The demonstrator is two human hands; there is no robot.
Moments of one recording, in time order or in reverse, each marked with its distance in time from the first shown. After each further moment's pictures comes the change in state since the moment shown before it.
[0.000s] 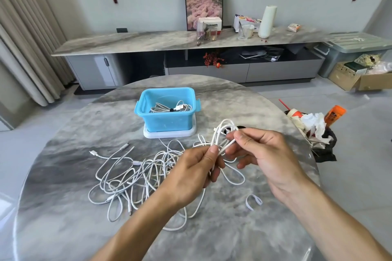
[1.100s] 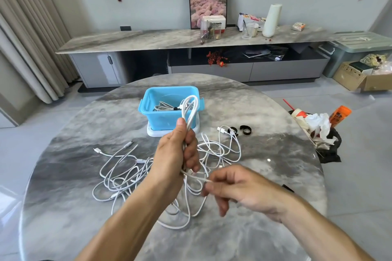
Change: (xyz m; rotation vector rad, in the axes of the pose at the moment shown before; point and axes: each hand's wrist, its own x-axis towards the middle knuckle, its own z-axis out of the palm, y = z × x) left_hand 0.006 0.010 -0.021 -0.655 0.253 -0.087; right_hand -0.012 0.032 0.017 -0.286 -0.636 0.247
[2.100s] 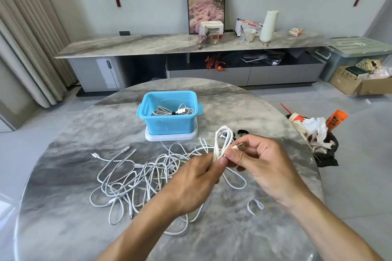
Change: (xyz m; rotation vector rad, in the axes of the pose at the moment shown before) left_hand -0.011 -0.012 0.007 0.954 -0.353 0.210; right_hand -0.009 -0.018 -0.025 0.112 0.560 -0.356
